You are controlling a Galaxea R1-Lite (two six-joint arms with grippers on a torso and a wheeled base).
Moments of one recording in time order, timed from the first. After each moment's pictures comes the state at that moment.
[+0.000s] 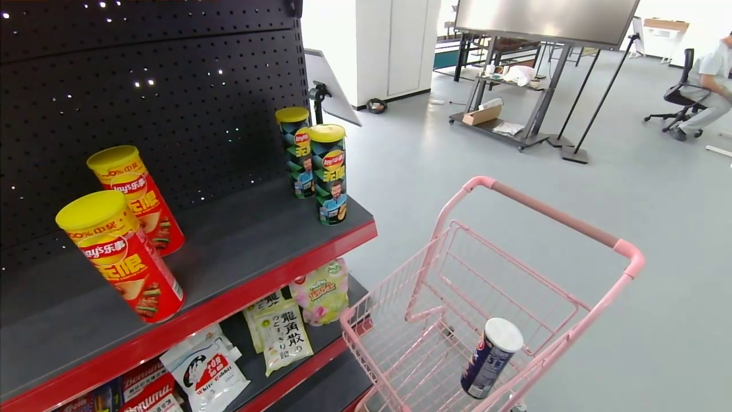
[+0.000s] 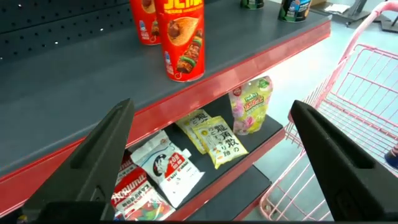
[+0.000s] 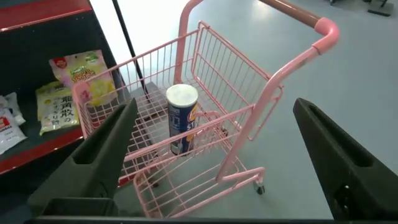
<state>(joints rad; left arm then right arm) 0.00 0.00 0.00 0.01 -0.02 0.03 0.09 0.10 0.00 0.00 -0.01 0.00</state>
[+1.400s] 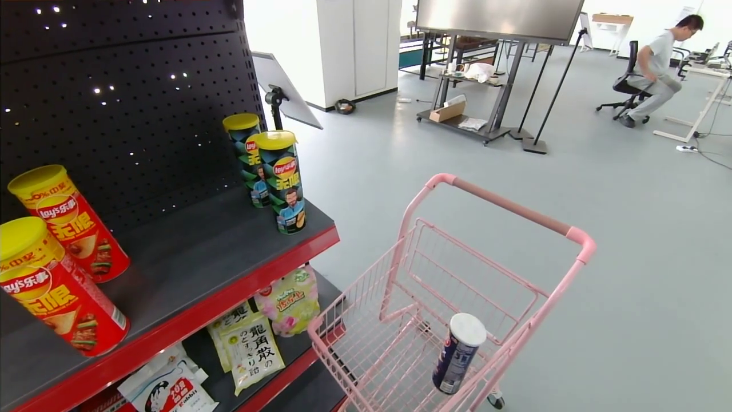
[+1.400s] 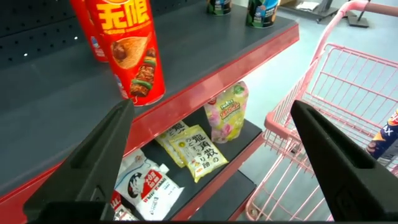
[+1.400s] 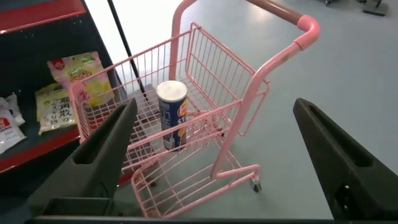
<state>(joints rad) 0.00 0.00 0.00 0.01 -0.02 0.03 0.15 0.10 -0.02 0.00 0.02 0.00</state>
